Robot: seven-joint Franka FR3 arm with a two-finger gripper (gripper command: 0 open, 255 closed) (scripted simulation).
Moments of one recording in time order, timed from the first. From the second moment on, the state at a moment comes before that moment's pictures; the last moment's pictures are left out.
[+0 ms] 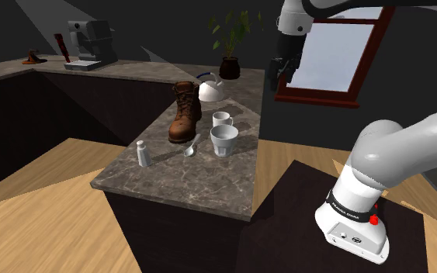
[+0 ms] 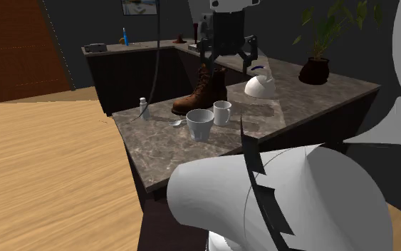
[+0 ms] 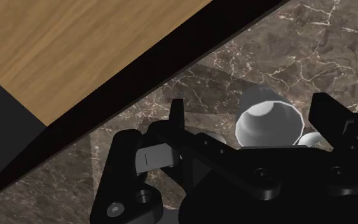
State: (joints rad) arm -0.01 -0.81 -0.03 -2.40 -0.09 1.66 0.08
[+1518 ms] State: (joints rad) arm 0.08 -0.09 -0.20 -2.32 0.19 2.21 -0.17
